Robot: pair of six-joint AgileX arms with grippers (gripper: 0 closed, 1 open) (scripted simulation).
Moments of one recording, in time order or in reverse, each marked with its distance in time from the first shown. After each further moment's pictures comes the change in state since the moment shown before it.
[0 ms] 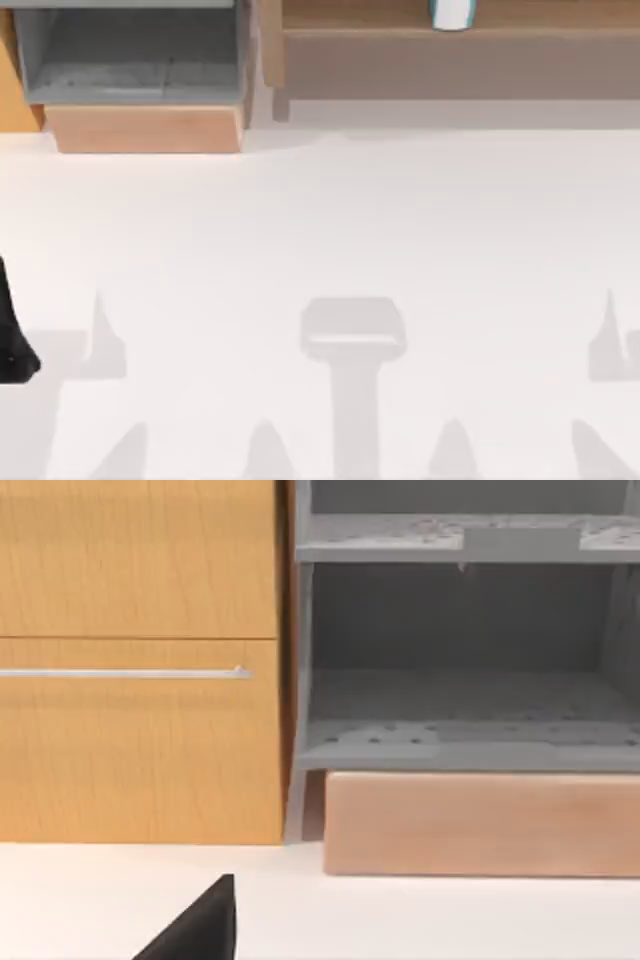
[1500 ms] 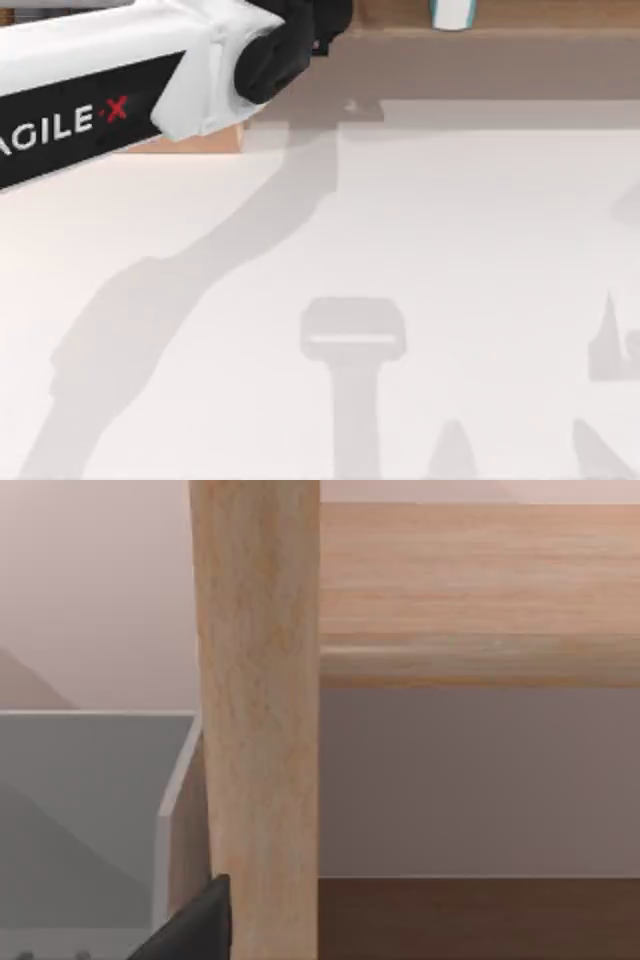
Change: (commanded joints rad) left arm -0.685 1.880 1.510 0.395 -0.627 0.017; right arm 0.000 0.000 0.000 0.000 0.000 0.000
